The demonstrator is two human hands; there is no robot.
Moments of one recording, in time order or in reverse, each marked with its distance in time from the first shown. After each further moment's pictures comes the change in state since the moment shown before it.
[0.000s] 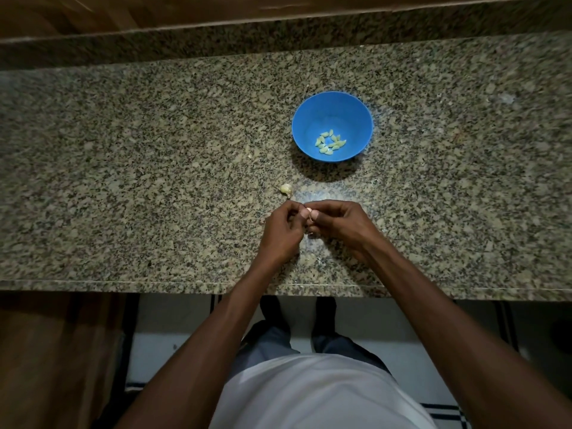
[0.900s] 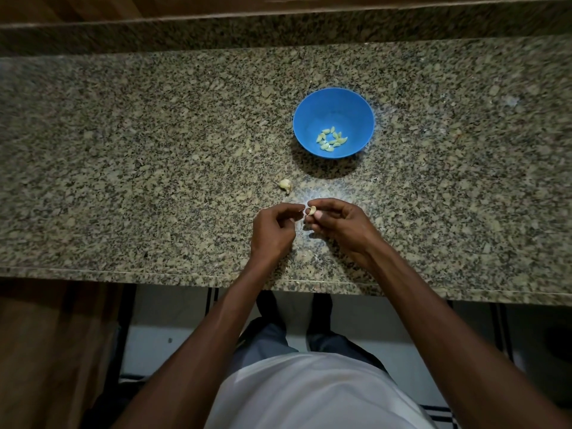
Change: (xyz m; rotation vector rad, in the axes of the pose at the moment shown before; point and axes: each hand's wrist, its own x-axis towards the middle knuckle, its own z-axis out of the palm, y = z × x) left_hand -0.008 -0.002 -0.004 0.051 0.139 -0.002; right_hand -0.007 0.008 -0.005 0.075 0.001 0.062
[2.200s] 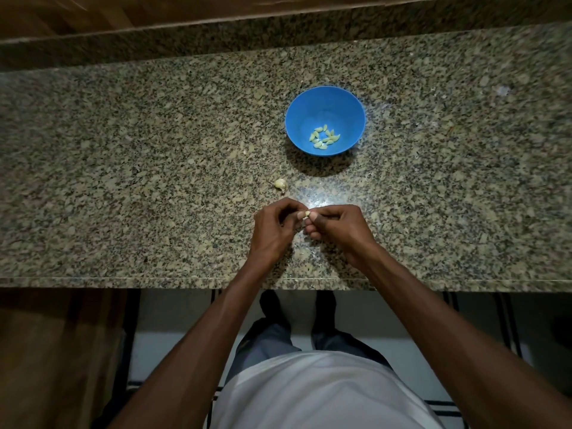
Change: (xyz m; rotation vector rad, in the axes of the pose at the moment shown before) left_hand 0.002 -0.002 0.001 0.037 -0.069 0.194; right_hand -0.016 -0.001 0.011 -0.174 0.167 -0.032
